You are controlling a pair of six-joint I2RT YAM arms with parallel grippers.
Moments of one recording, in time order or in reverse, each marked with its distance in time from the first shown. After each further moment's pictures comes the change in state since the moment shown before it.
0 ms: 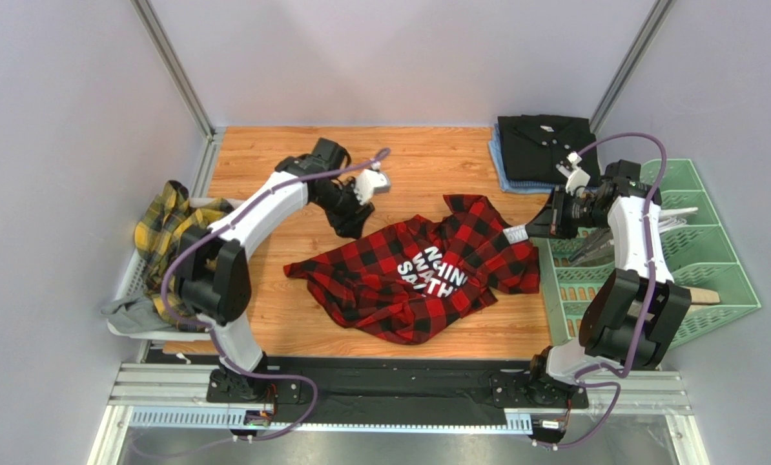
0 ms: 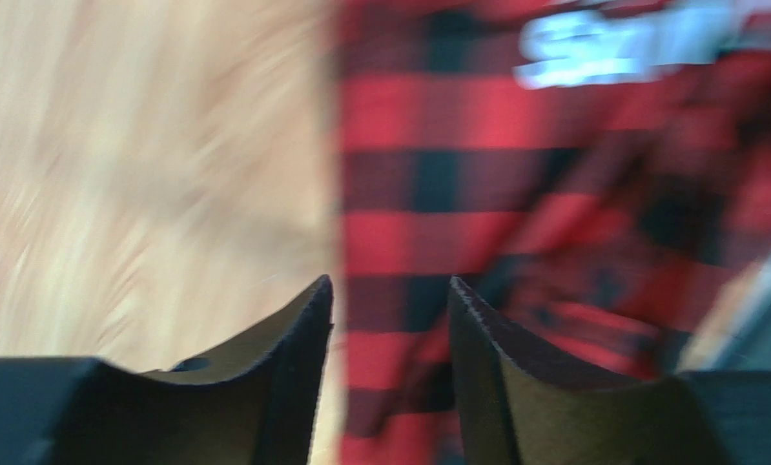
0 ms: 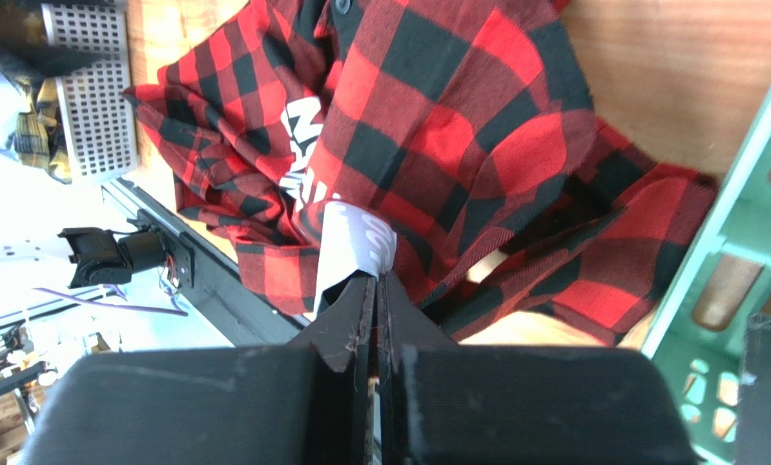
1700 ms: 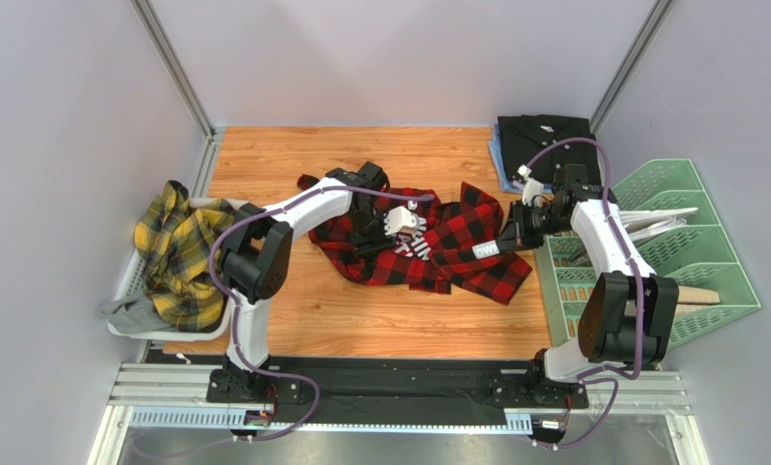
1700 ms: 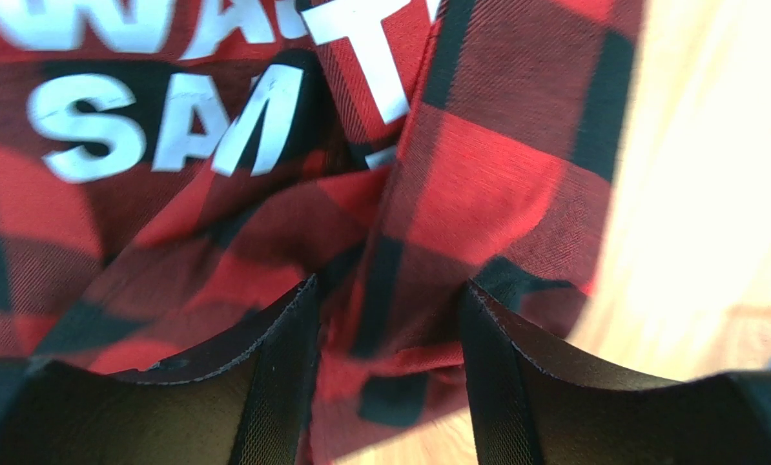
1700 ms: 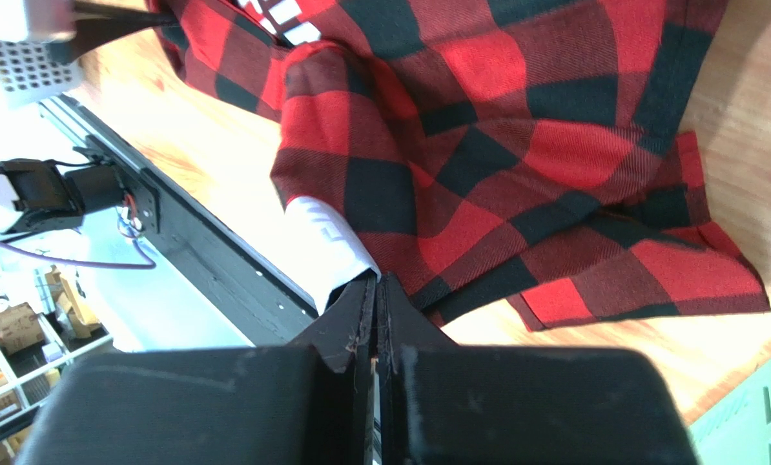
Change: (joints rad) left arm -0.196 0.161 0.041 -0.081 -0.049 0.242; right arm 0.251 -0.024 -0.115 0.073 0.108 0.070
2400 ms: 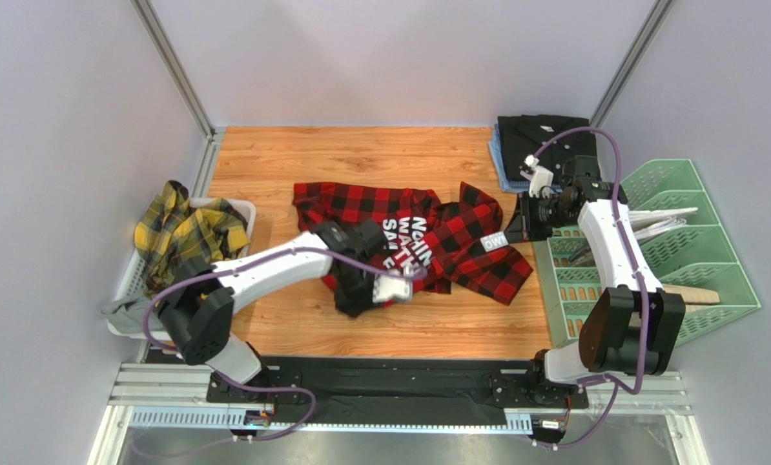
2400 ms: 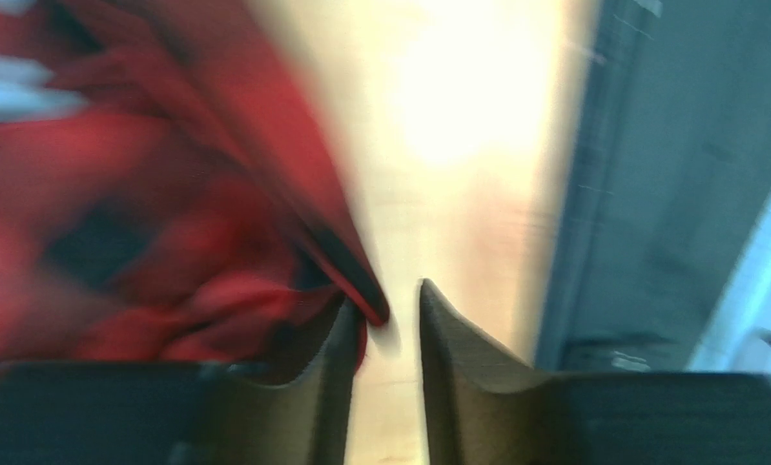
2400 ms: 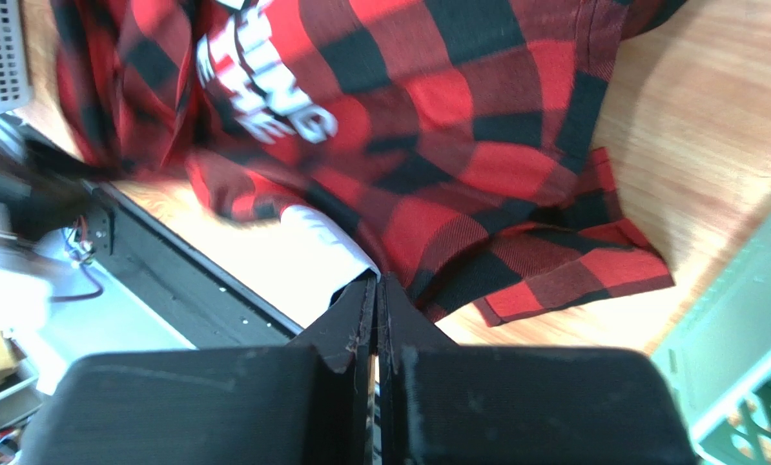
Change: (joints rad) left arm -0.224 -0.465 -0.411 -0.057 -0.049 -0.114; right arm -0.006 -0.051 0.054 -0.017 0.077 -0.028
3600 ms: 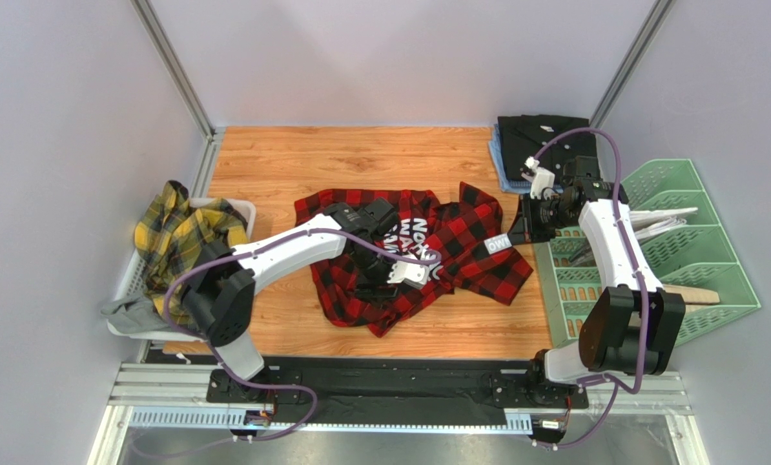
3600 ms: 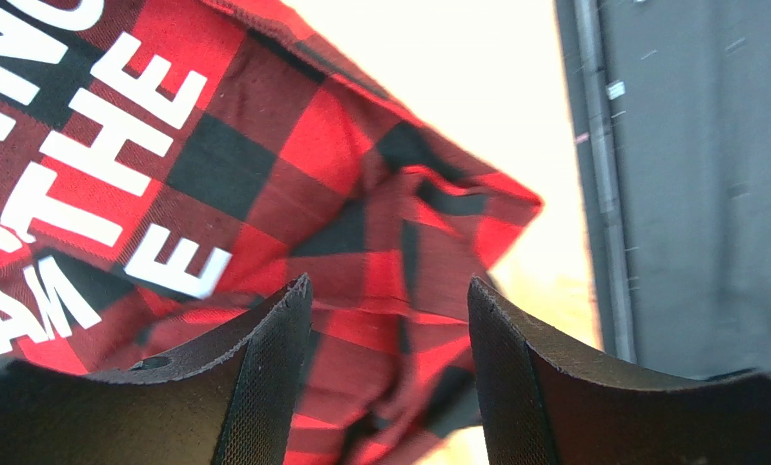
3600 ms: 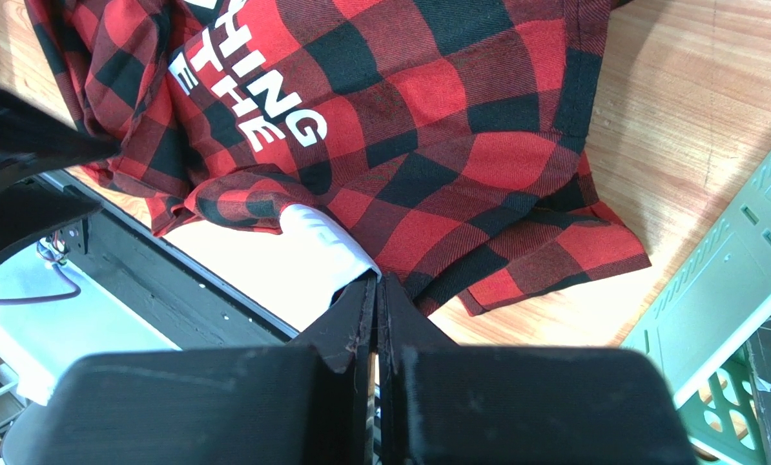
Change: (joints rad) left arm -0.006 0.140 0.126 0.042 0.206 0.212; right arm -0.010 -0.005 0.004 -0.017 0.046 -0.029
